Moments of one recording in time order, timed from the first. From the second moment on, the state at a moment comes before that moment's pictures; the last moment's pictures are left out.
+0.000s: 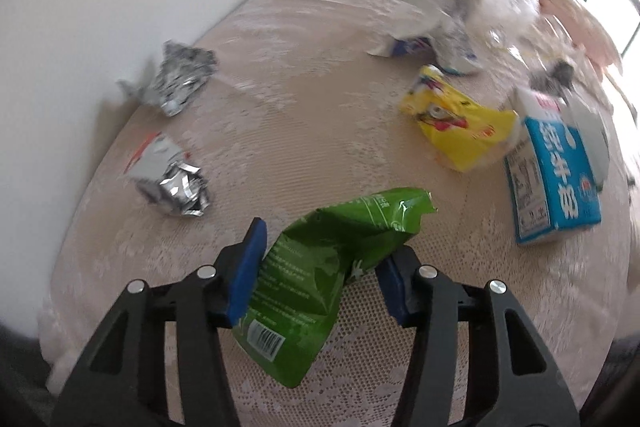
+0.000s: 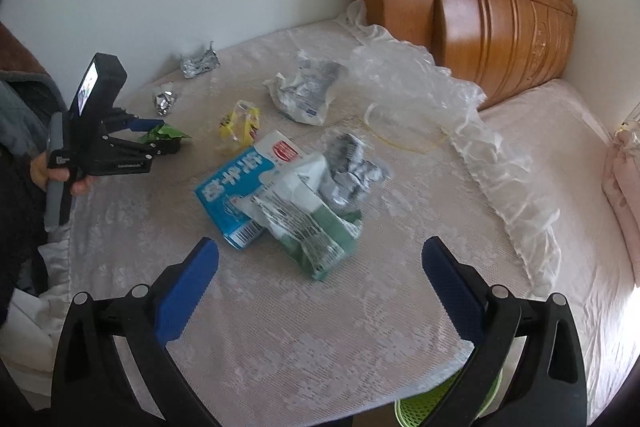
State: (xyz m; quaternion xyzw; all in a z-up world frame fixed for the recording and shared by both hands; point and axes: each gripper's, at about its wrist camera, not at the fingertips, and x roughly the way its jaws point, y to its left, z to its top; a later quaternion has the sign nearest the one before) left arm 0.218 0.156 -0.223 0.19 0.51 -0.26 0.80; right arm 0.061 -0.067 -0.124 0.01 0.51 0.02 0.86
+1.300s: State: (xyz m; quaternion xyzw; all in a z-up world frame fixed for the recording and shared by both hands) left arm 0.137 0.191 -0.142 -0.06 0.47 -0.03 0.88; right arm 0.199 0.012 -0.155 0.06 0.52 0.11 0.85
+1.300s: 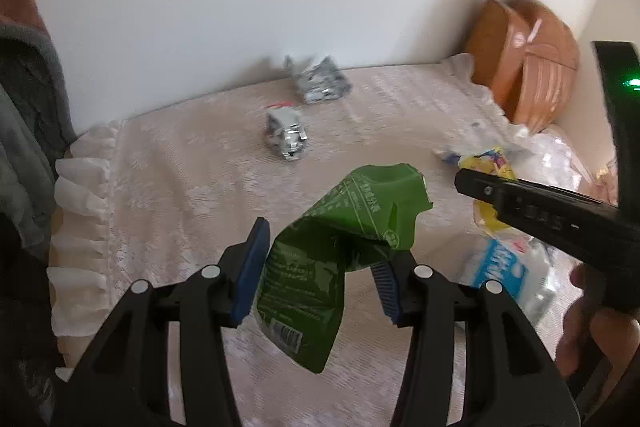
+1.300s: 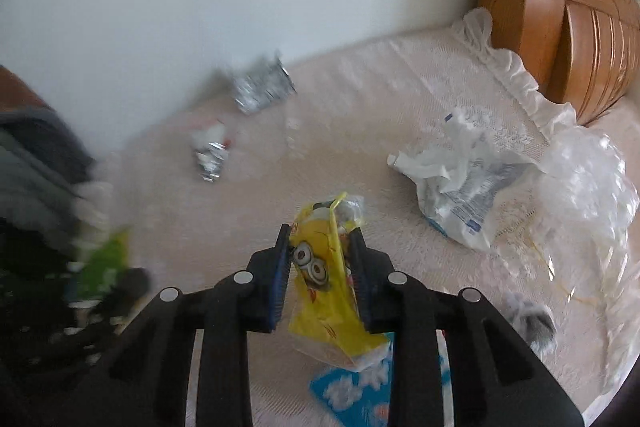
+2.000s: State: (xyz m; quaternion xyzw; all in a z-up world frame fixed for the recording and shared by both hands) left arm -0.035 -0.097 -0.088 0.08 0.45 -0.33 0.82; right arm -0.120 -0.250 -0.100 0.14 0.48 -0.11 0.86
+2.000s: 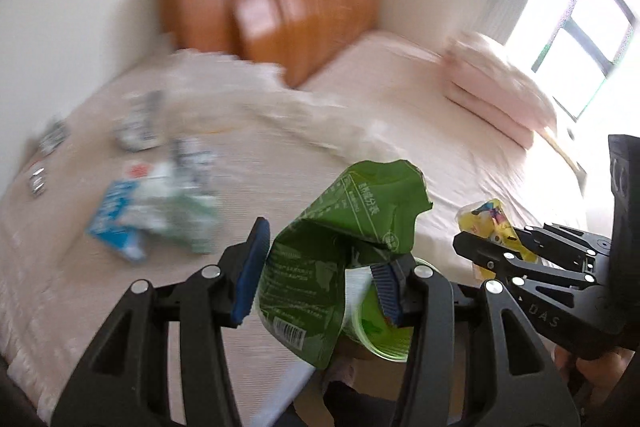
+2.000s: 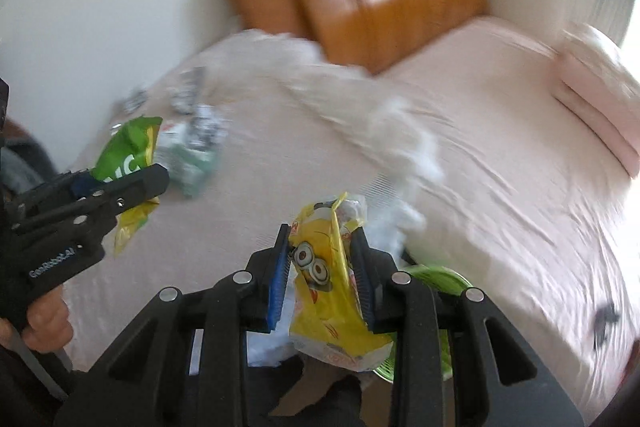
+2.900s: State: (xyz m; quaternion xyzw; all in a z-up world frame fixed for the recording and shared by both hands) left arm -0.138 -0.280 -0.157 0.20 0.49 -0.43 0.74; right arm -0.232 -0.401 -0.150 0.20 0.49 -0.18 0.83
